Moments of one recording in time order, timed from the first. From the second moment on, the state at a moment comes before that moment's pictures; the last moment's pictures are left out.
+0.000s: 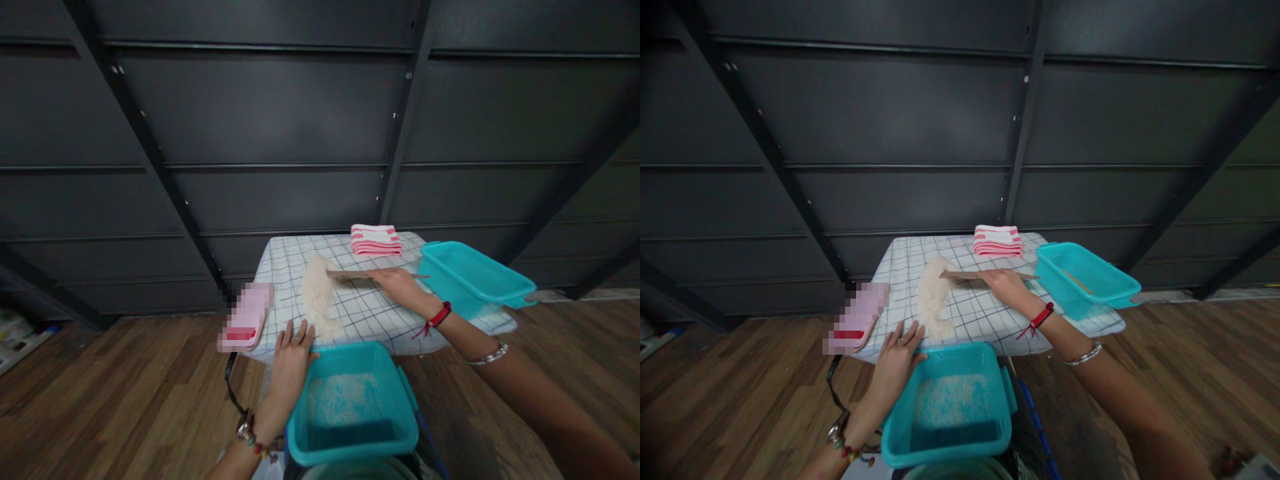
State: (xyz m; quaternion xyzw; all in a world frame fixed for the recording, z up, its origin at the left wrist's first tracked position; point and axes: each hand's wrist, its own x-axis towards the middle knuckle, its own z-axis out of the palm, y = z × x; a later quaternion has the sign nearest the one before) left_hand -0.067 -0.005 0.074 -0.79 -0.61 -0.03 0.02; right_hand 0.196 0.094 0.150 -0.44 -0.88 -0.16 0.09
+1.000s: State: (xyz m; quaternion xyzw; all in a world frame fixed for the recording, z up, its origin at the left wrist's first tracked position) left_hand -0.068 -0.005 0.072 -0.79 -0.61 -0.02 0.03; right_hand 0.220 0.089 0.139 -0.36 -0.88 -0.22 0.22
